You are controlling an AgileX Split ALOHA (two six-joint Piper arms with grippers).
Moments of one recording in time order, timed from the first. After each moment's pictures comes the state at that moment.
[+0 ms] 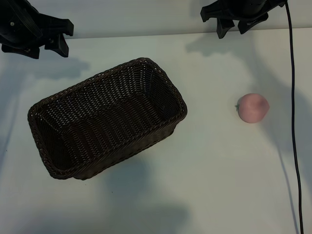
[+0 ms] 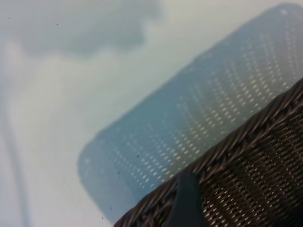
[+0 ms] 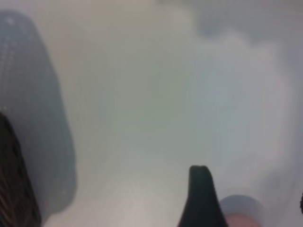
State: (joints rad) left arm -0.14 1.72 -1.49 -0.12 0.99 -0.04; right arm 0.25 2.16 -2.07 0.06 1.22 0.04
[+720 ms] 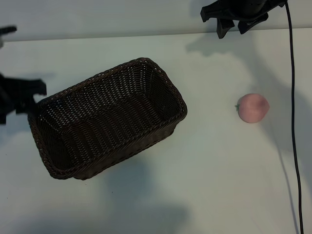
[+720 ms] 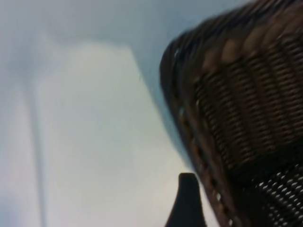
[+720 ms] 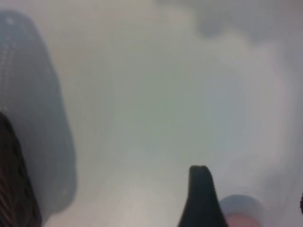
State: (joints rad) left arm -0.14 1.31 -0.97 -0.01 0.93 -0.34; right arm 0.25 2.16 -2.07 0.06 1.22 0.04
